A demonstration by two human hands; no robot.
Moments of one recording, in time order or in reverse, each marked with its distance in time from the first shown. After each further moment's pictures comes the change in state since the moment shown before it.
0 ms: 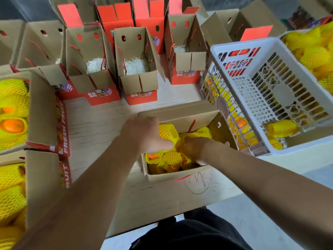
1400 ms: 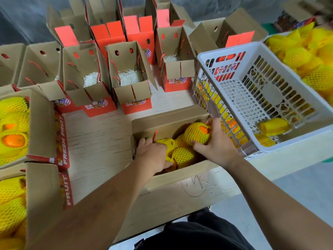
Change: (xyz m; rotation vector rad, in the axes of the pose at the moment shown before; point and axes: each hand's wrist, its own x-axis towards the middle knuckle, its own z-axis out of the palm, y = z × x) left_hand 0.025 0.034 0.075 0.293 -0.057 0.108; right_hand -0.034 0.059 0.056 0.986 0.888 0.178
